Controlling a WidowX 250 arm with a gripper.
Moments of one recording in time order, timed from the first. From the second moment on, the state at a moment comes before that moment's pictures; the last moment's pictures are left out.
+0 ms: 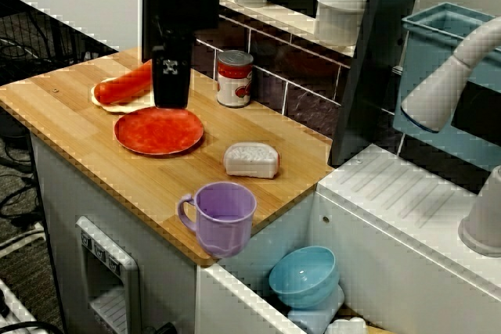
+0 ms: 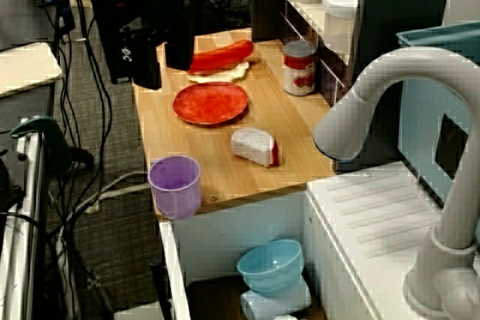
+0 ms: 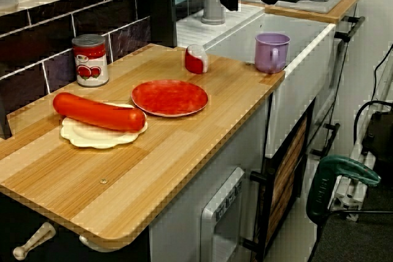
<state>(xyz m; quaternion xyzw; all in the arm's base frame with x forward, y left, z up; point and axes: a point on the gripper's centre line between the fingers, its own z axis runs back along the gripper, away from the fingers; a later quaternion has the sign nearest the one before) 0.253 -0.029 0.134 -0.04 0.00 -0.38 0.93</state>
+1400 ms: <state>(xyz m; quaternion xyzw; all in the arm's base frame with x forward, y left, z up) 0.258 -0.049 0.123 -0.05 0.01 -0.39 0.92</state>
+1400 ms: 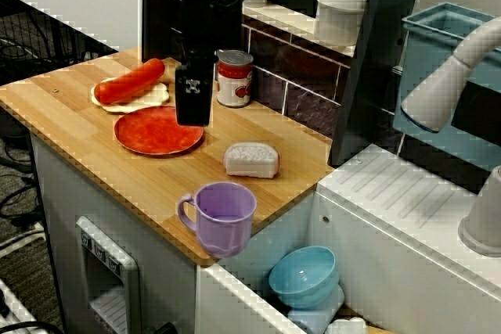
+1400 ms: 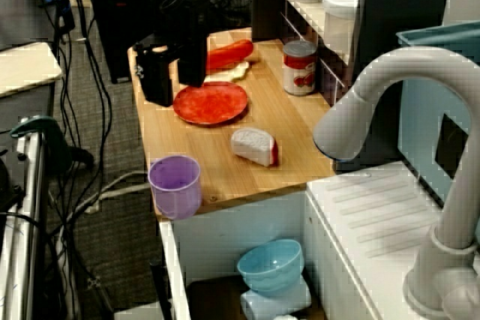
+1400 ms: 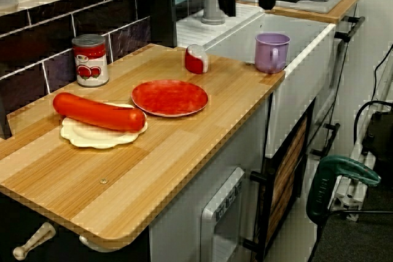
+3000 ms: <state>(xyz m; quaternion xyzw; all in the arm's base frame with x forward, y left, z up) 0.232 -0.082 0.084 0.03 -0.05 -0.24 0.97</state>
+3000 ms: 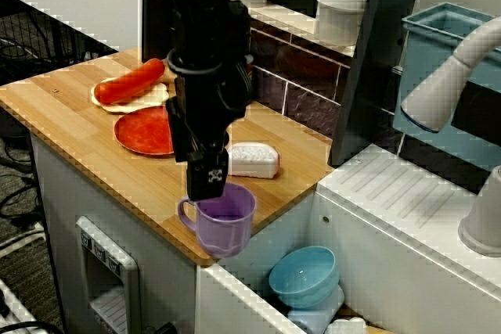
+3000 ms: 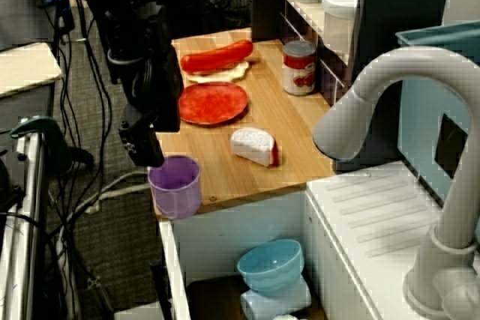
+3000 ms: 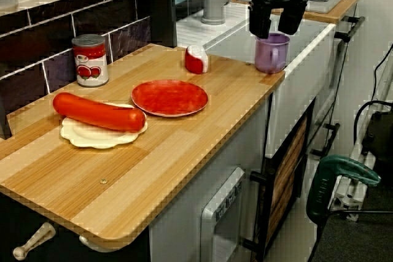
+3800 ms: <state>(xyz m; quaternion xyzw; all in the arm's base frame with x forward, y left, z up) 0.254 -0.088 0.076 0.03 -0.03 -0.23 0.97</state>
